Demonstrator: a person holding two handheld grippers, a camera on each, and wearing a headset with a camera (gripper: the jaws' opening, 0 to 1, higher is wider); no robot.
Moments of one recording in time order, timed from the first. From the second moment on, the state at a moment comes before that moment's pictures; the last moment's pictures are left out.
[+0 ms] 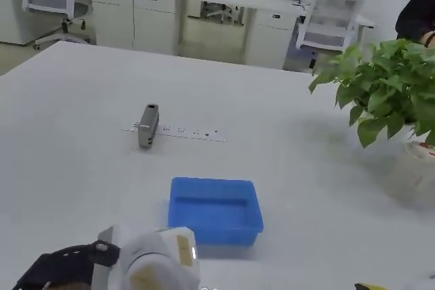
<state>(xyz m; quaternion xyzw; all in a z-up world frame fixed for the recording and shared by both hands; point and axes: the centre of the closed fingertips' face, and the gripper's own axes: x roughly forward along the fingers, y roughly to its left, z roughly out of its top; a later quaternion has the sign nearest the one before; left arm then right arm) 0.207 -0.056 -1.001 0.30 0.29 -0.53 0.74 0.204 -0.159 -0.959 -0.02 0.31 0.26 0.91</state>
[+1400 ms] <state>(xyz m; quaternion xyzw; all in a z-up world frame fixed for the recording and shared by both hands) 0.142 -0.077 -0.884 0.34 0.24 -0.63 0.66 0.154 -0.049 -0.947 -0.18 0.29 0.57 0.75</state>
